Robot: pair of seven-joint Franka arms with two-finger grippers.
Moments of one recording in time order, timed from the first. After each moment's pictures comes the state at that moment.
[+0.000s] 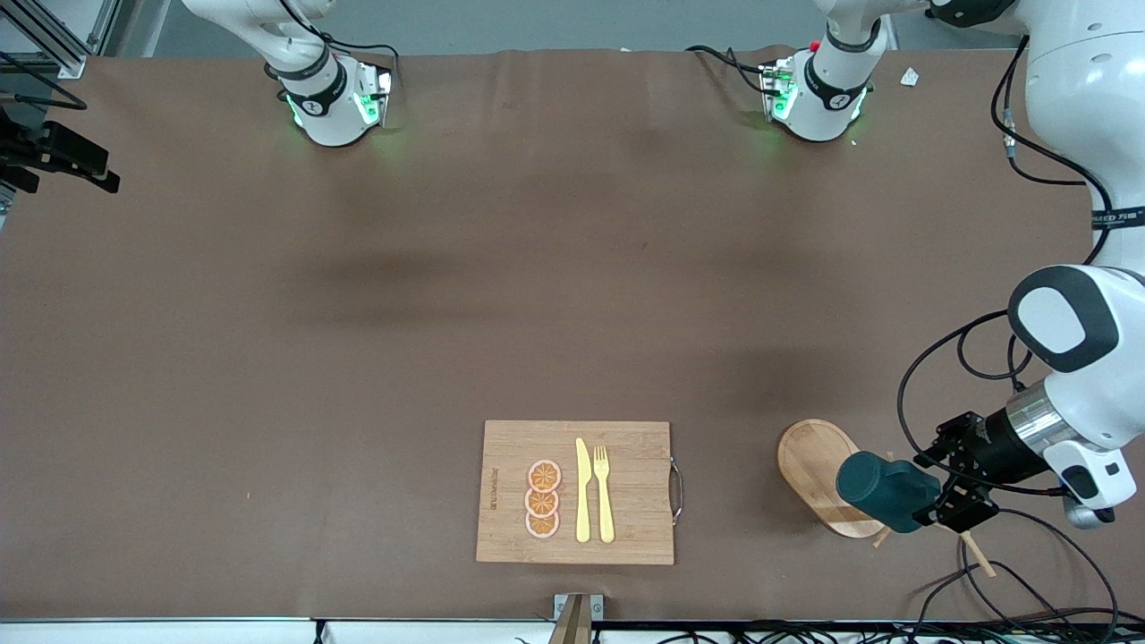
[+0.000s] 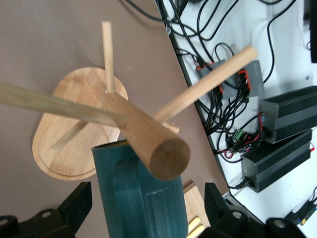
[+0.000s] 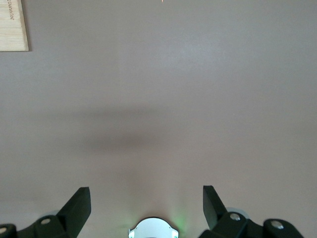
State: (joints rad) left arm 0.10 0.66 -0.18 -1.29 -0.30 2.25 -0.94; right arm 0.00 -0.09 -0.06 -1.56 0.00 1.38 -0.05
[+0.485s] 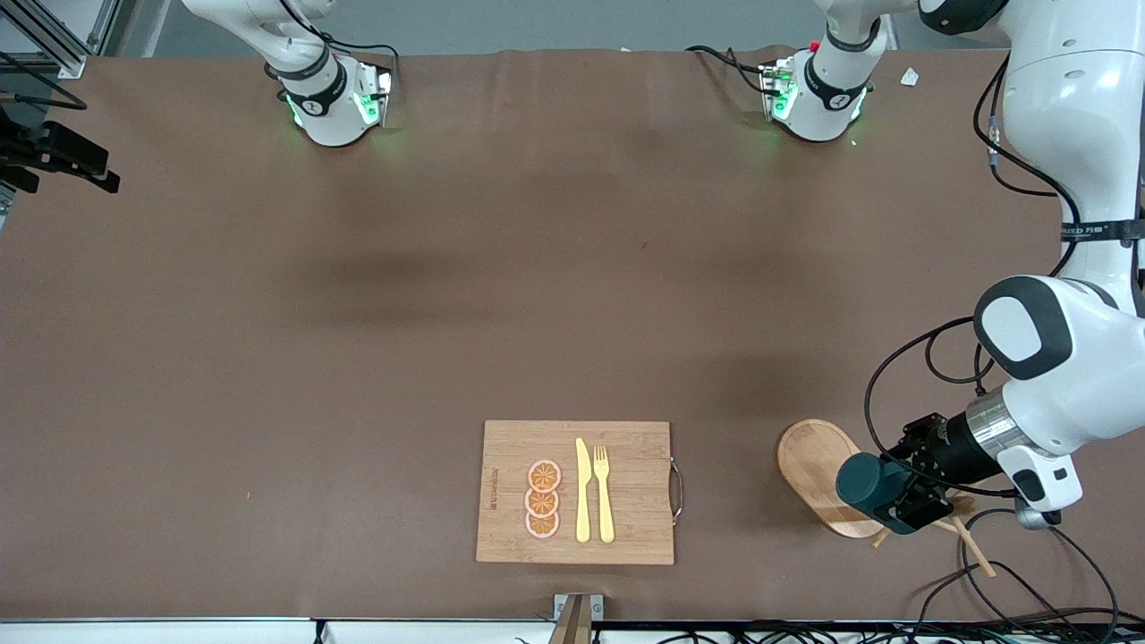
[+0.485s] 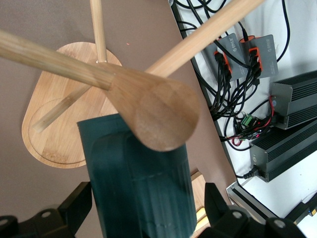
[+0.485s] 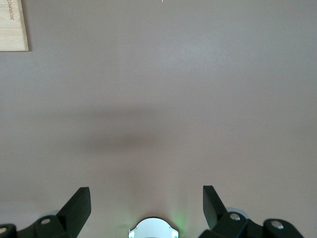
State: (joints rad) left arm 0.07 0.68 -0.18 -1.29 -0.32 2.25 -0.94; right arm 0.00 -0.09 -0.06 -1.56 0.00 1.38 -0.05
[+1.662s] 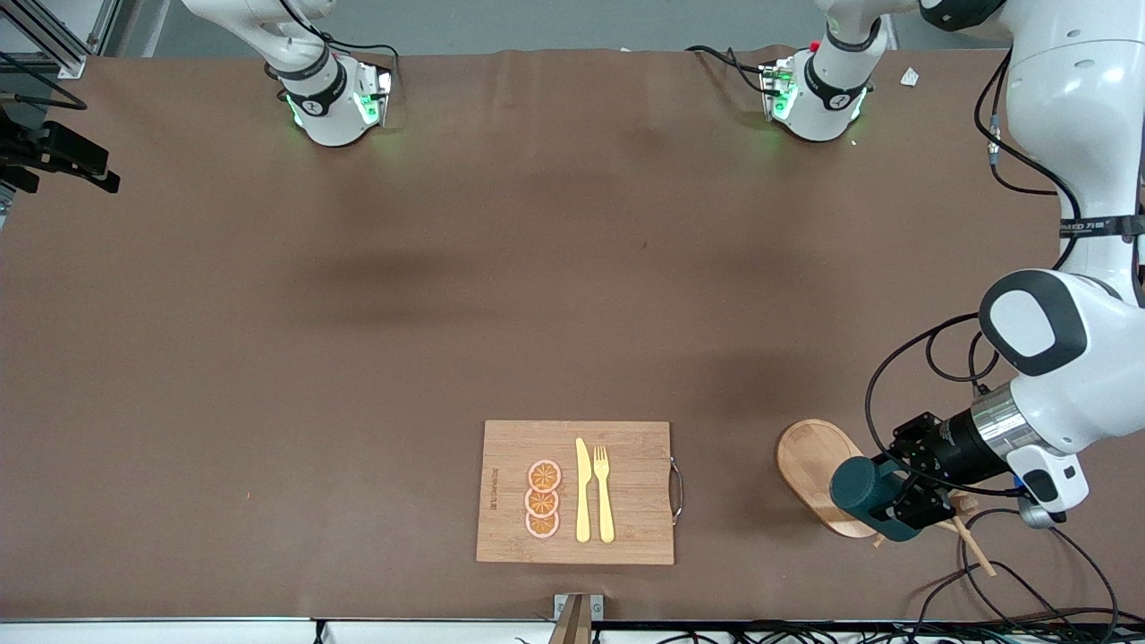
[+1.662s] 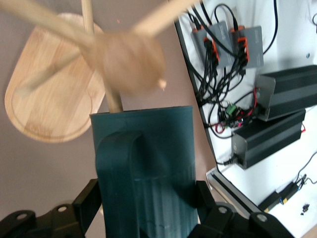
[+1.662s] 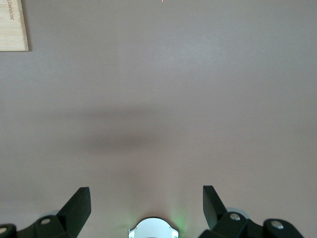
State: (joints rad) left arm 0.07 0.65 -0.21 -1.27 -0.37 2.21 -1.01; right arm 0.00 -0.09 -0.06 -1.56 0.00 1.38 -0.05
